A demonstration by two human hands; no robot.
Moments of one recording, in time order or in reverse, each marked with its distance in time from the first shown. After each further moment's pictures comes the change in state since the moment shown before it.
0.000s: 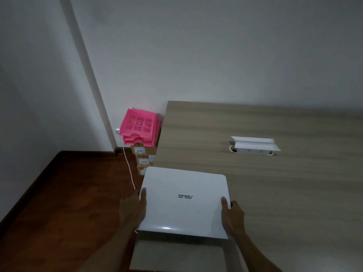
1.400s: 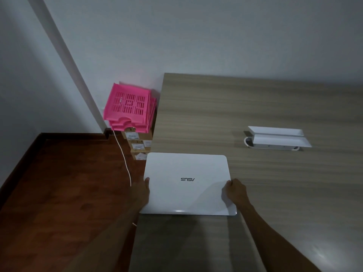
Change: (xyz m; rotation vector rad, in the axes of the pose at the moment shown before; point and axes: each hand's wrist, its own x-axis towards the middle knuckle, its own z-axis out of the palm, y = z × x) left_hand 0.175 0.021 0.108 0.030 -0.312 -0.091; right_hand 0.192 -0.053 0.084 -0.441 -0.112 0.123
